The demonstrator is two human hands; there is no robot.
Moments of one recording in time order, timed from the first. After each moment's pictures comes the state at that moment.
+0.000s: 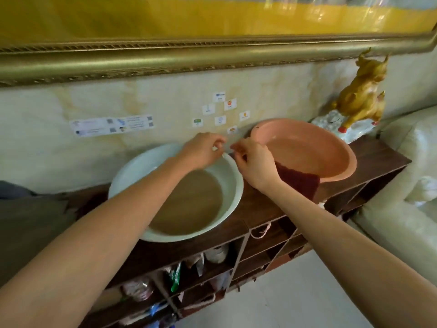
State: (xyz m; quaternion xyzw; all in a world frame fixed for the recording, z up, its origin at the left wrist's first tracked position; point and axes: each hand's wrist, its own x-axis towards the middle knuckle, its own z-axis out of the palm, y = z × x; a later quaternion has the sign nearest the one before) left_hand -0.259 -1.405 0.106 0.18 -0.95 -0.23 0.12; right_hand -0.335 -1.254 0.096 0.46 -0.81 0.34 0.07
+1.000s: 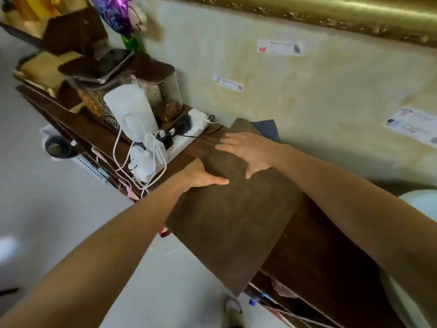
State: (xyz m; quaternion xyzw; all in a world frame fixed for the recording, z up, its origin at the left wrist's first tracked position) left_hand 0.292 -1.554 0.014 0.72 -0.52 -0.44 0.09; right_hand 0.118 -1.633 0.038 0.94 -0.29 -0.18 0.00
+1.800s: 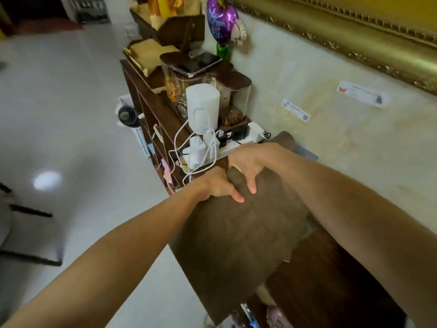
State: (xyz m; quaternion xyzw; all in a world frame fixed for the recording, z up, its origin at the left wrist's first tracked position) left_hand 0.309 -1.509 0.021 0.74 -0.39 -0.50 0.22; right_hand 0.240 -1.619 0.075 0.93 -0.11 -0.36 0.02
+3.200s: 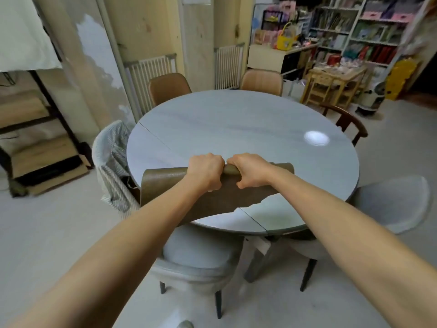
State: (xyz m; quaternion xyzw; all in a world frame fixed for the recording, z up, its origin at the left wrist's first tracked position) left_hand 0.735 -0.531 0.098 1.00 0.07 0.00 -0.04; right_hand 0.822 -0.656 0.089 0.89 0.46 -0.07 -0.02
